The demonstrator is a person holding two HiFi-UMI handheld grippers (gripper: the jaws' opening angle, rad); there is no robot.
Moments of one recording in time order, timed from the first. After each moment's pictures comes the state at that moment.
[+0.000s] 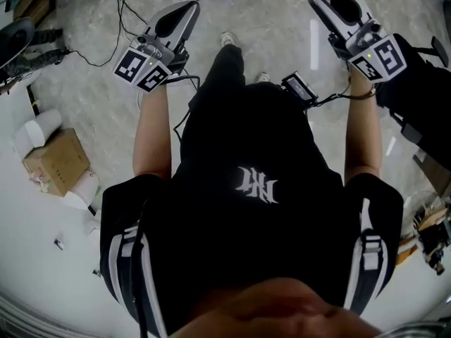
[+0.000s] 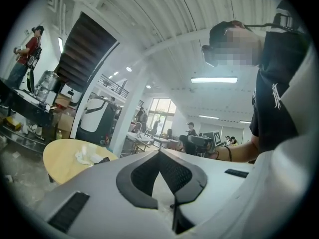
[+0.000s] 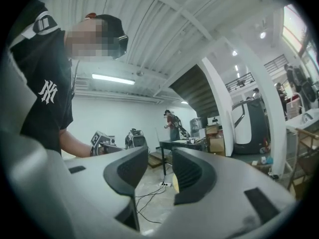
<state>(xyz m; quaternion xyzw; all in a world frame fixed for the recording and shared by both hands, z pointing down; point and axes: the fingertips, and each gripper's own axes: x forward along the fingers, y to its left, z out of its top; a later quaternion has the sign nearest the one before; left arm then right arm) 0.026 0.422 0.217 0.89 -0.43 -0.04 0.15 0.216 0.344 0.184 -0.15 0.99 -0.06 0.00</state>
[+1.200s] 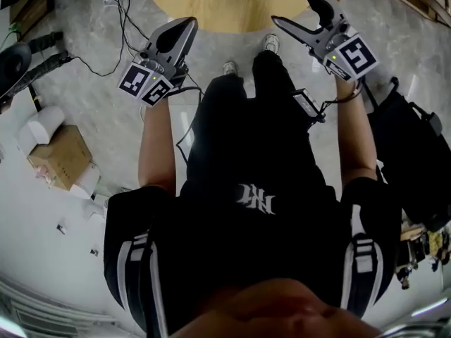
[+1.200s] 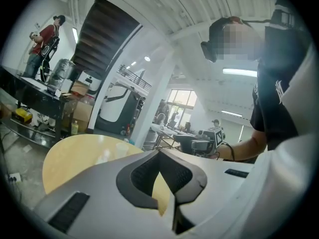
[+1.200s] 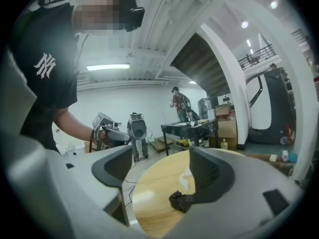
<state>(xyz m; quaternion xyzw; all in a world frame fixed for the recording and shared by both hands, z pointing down) -0.066 0.141 0.302 0.84 -0.50 0.00 0.22 0.073 0.055 0.301 -0.05 0.99 -0.09 -0.08</state>
